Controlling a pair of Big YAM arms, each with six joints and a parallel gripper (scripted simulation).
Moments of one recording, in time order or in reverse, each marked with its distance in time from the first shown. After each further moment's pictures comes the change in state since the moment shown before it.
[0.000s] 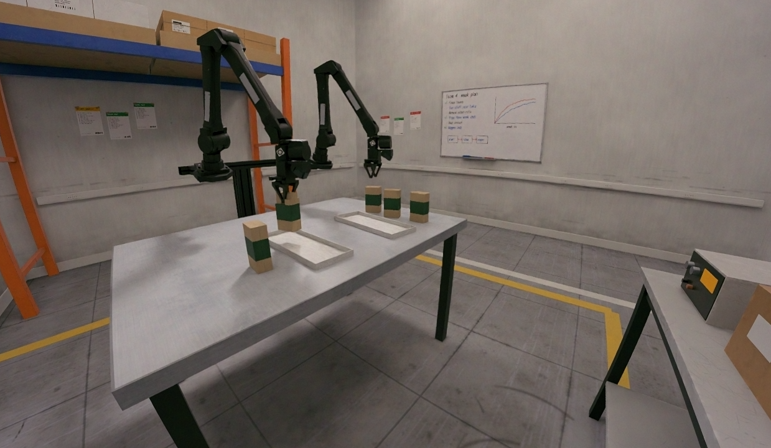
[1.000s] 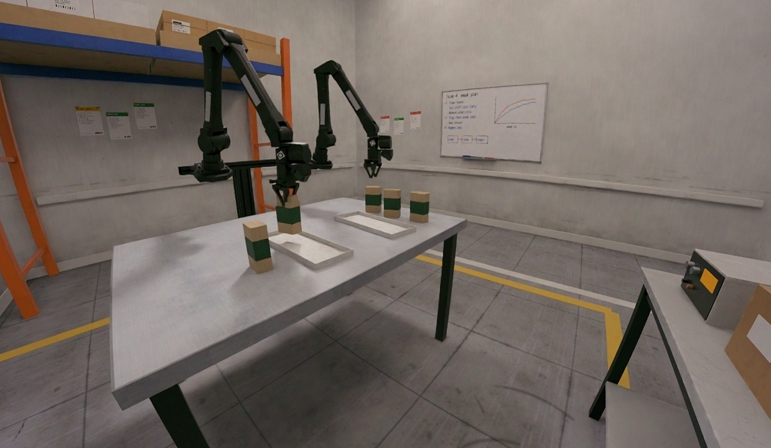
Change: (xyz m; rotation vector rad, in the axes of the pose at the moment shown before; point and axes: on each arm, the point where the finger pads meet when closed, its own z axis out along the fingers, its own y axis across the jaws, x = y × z) left arm 0.000 0.000 0.000 0.000 0.000 0.000; right arm -0.001 0.000 0.010 0.001 0.002 0.002
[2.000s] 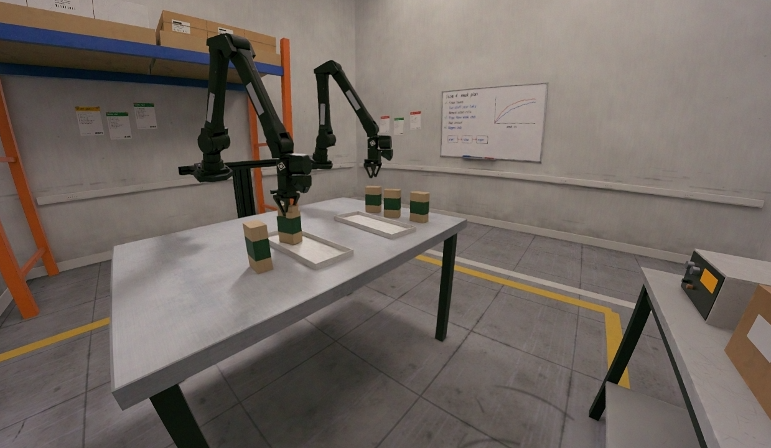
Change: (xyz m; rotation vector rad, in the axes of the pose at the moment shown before) left arm 0.000 0.000 0.000 0.000 0.000 0.000; right arm 0.000 0.000 0.038 0.002 0.003 0.001
